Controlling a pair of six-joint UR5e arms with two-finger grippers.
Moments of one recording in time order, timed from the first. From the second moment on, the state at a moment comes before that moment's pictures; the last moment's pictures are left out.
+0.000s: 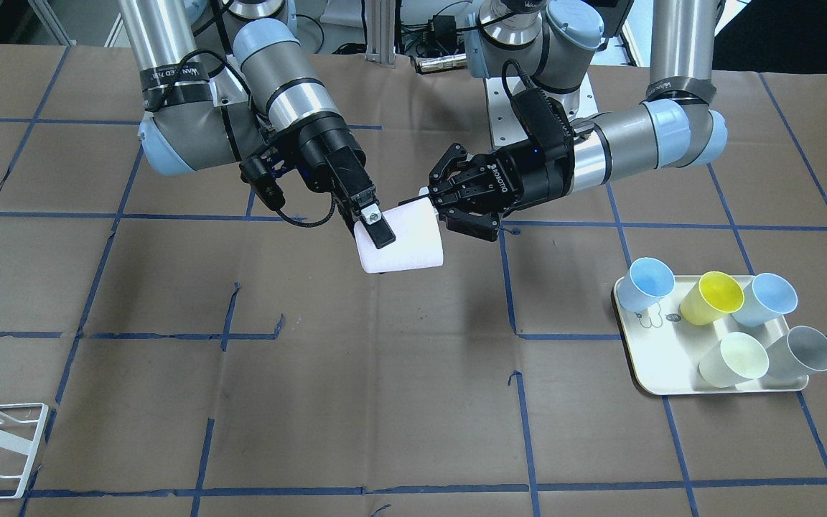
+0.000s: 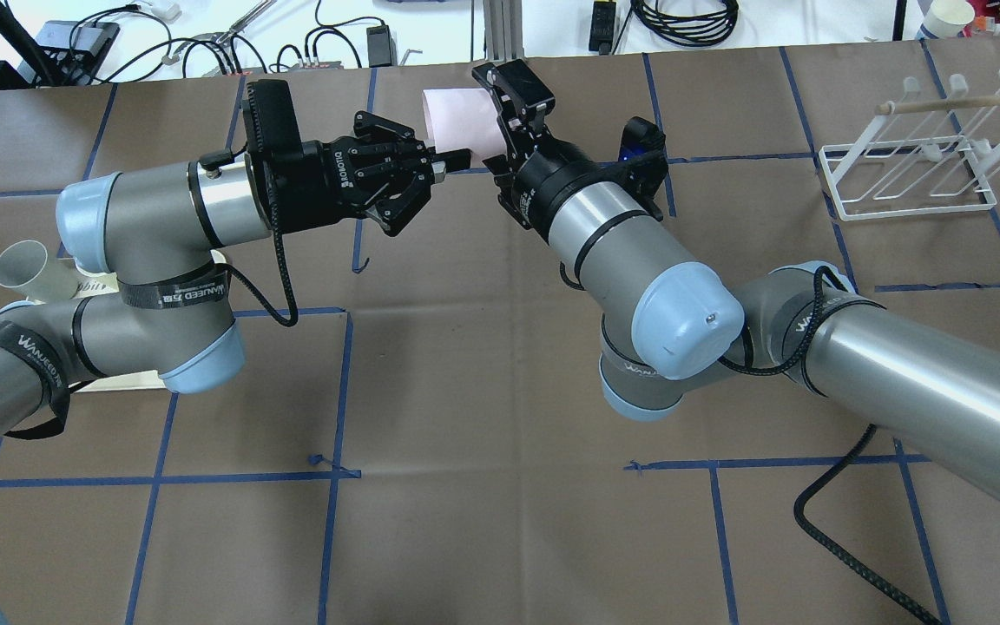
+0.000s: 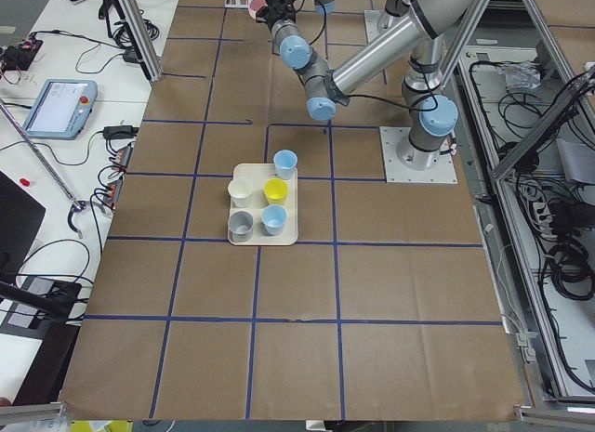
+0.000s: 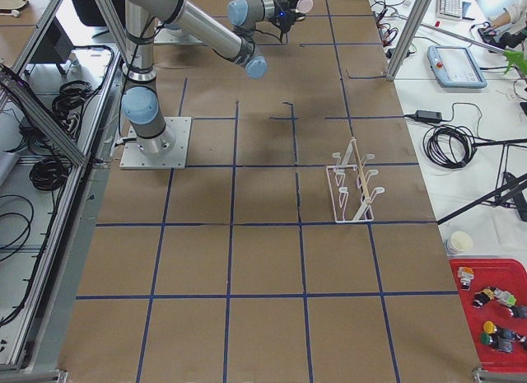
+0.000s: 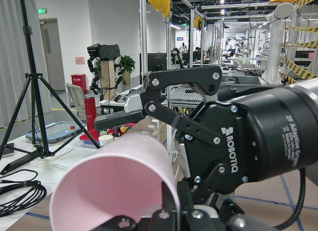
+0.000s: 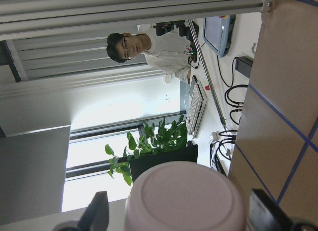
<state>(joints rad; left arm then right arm) -1.45 -1.82 -2.10 0.08 0.21 0.70 1.88 -1.24 2.04 -3.77 -1.36 1.69</state>
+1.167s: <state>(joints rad) -1.45 -1.81 -2.10 0.08 0.21 0.68 1.88 -1.24 2.04 -3.77 -1.36 1.71</state>
